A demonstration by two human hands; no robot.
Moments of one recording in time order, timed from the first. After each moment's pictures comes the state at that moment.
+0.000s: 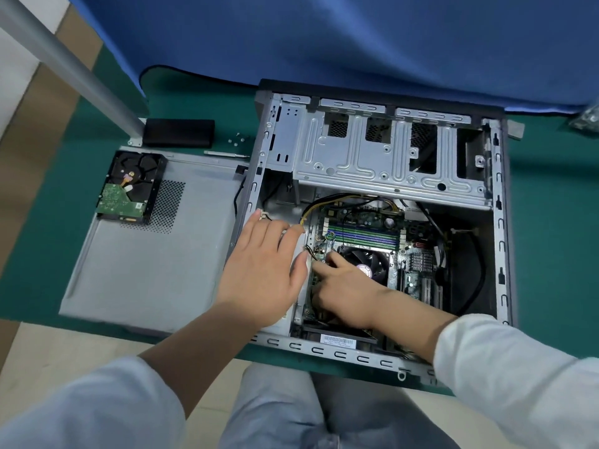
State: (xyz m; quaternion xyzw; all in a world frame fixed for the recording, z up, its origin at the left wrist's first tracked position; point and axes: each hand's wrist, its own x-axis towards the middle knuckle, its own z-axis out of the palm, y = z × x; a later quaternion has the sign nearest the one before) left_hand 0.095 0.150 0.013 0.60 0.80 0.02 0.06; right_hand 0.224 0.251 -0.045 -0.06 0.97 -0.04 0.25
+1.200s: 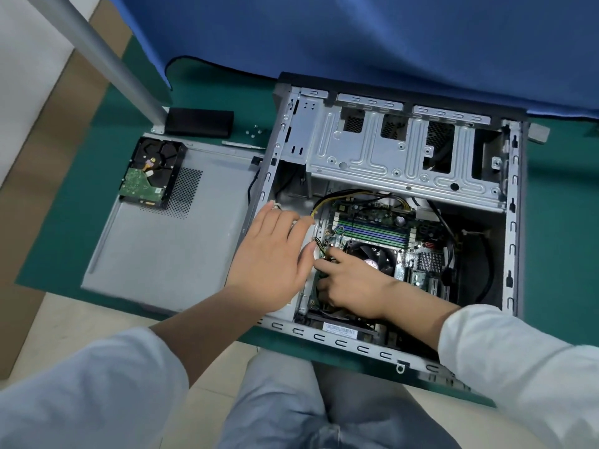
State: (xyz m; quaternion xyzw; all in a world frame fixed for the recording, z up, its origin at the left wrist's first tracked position) left_hand 0.098 0.151 0.020 0.59 0.80 -0.01 0.07; right_hand 0.225 0.263 -0.045 -0.19 0.96 0.02 0.21
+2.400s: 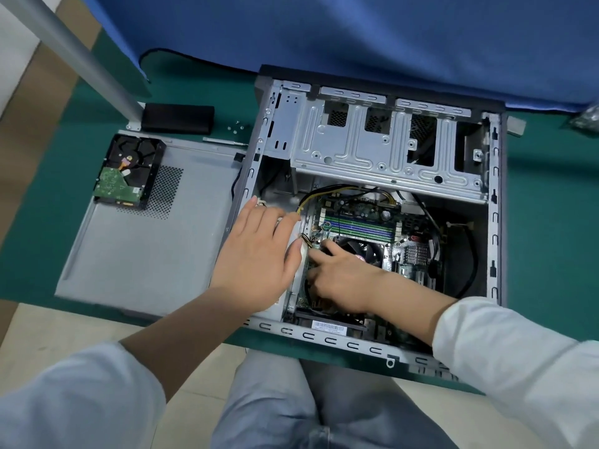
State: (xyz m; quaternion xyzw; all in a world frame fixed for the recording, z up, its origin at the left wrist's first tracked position) left_hand 0.097 0.151 0.018 0.59 0.80 0.00 0.07; right_hand 0.223 0.261 -0.037 -0.11 0.96 -0.04 0.26
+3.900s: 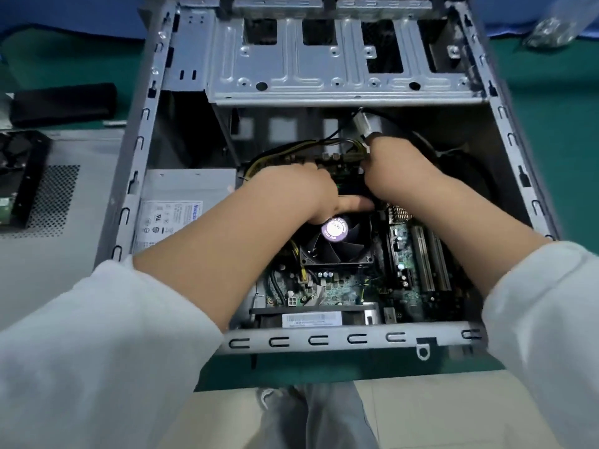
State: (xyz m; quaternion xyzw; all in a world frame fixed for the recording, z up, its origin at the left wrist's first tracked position) left_hand 0.144 0.277 -0.049 0.61 0.70 -0.23 0.28; right_hand 0.252 0.344 -0.070 0.51 0.84 -0.17 0.06
